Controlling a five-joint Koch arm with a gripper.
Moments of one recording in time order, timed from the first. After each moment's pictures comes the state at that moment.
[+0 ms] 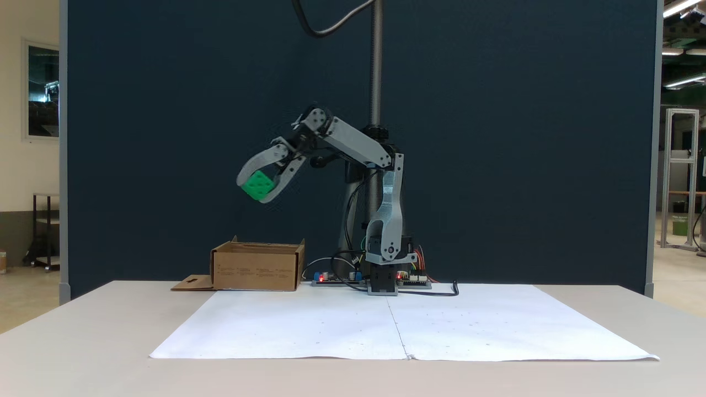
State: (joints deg) arm 67.9 92.3 65.0 50.8 3.6
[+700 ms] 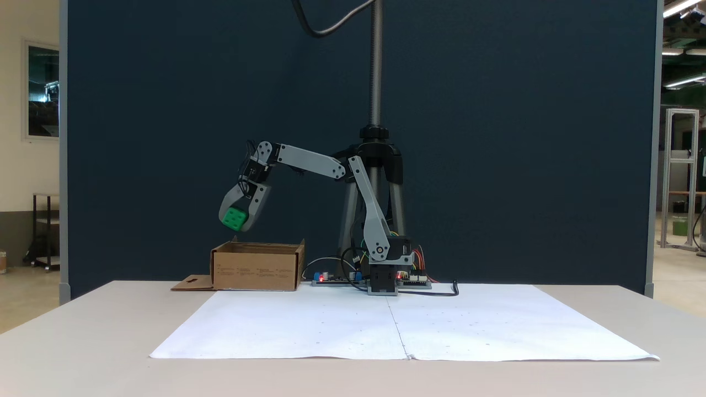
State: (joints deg) arm 102.7 68.1 51.2 52.5 -8.9
